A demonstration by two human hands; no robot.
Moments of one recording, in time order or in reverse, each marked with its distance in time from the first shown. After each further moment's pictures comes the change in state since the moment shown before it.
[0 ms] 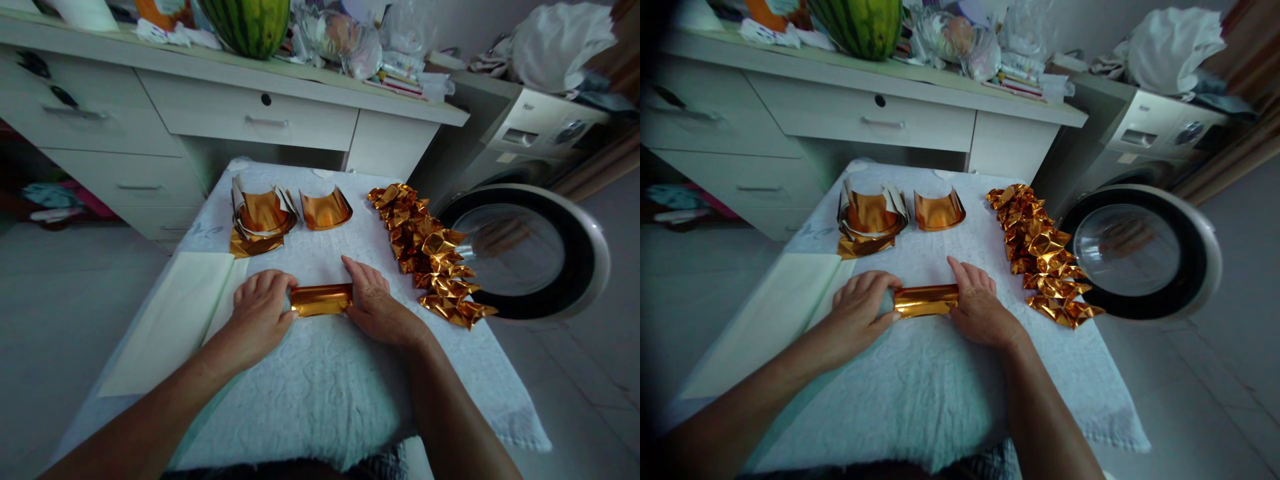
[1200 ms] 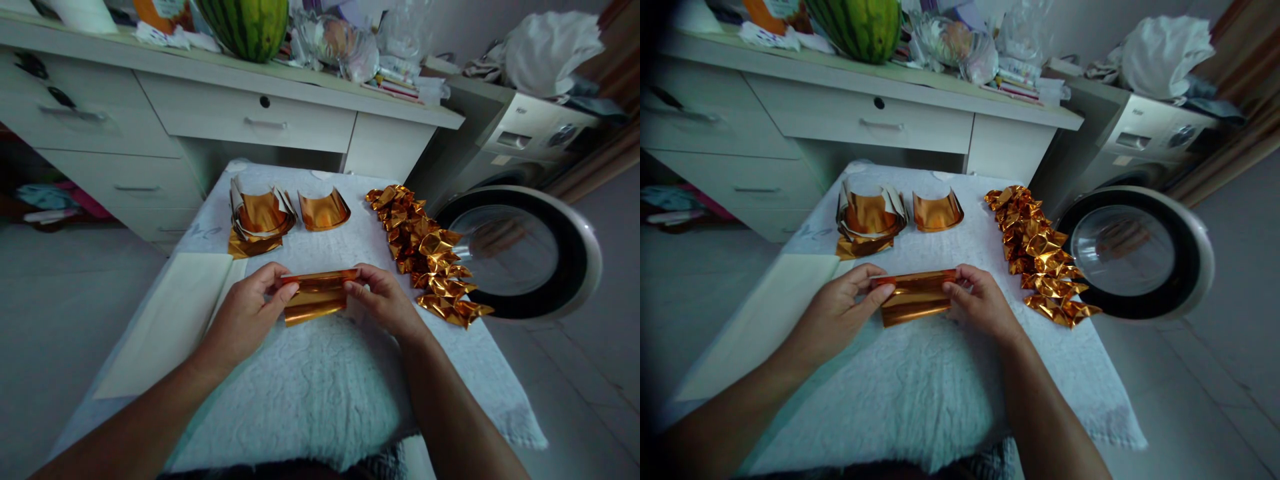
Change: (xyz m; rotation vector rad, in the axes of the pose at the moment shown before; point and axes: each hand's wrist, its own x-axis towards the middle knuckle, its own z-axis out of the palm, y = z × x) left_hand 0.004 -0.001 -0.010 -0.652 0.146 -0.009; right_hand 0.008 0.002 0.002 0.871 0.174 -0.013
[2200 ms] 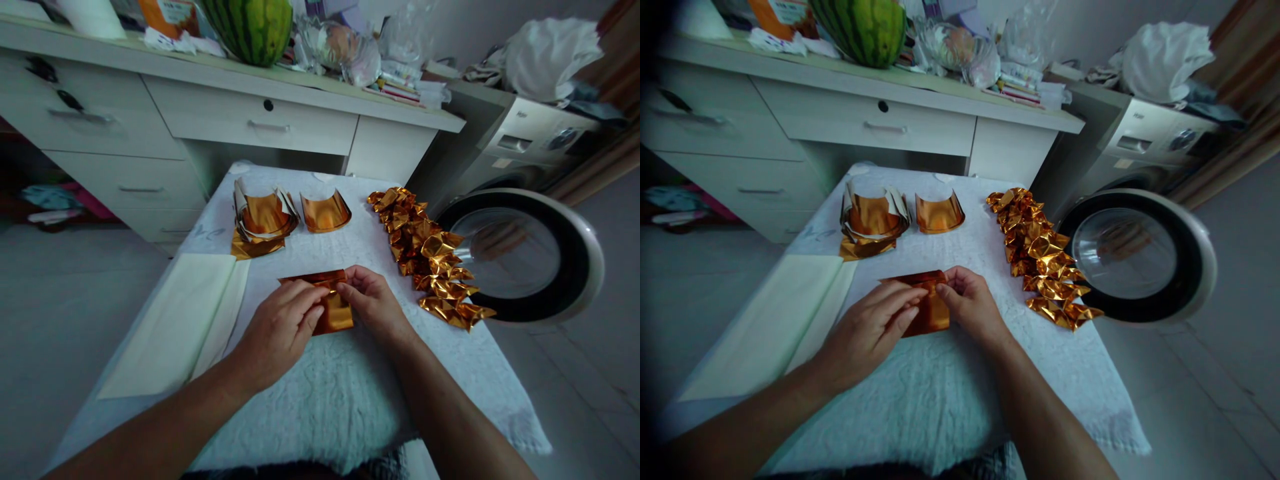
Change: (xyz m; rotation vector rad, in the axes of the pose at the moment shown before) left_hand -0.013 0.011 0.024 0.320 -0.052 0.406; right_hand 0.003 0.004 0.023 0.274 0.060 0.122
